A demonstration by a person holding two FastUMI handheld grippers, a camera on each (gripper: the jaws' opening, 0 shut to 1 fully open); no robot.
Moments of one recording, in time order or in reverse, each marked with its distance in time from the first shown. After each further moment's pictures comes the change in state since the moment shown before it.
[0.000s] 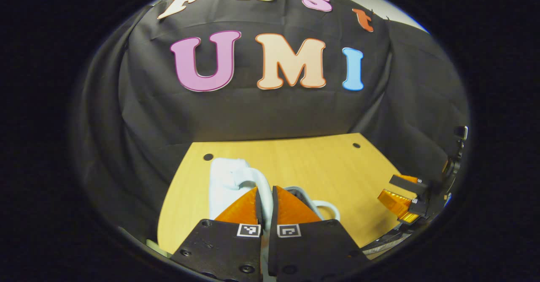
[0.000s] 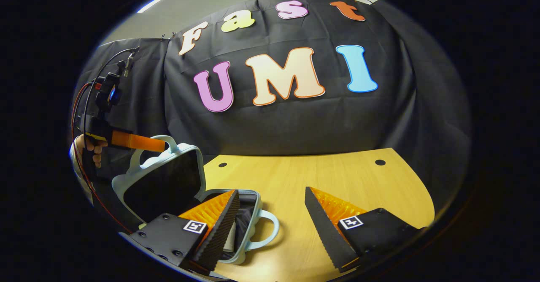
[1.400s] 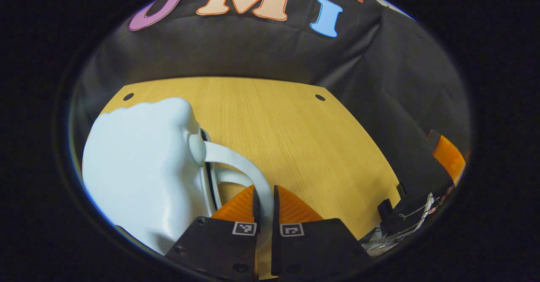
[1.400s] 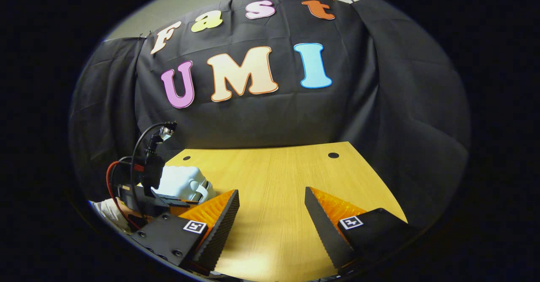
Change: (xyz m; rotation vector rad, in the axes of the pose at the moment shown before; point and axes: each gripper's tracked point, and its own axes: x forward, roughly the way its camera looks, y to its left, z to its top) left arm 0.141 -0.159 -0.182 -0.069 0.290 -0.205; right arm -0.058 -0.122 -0.005 -0.008 0.040 -0.197
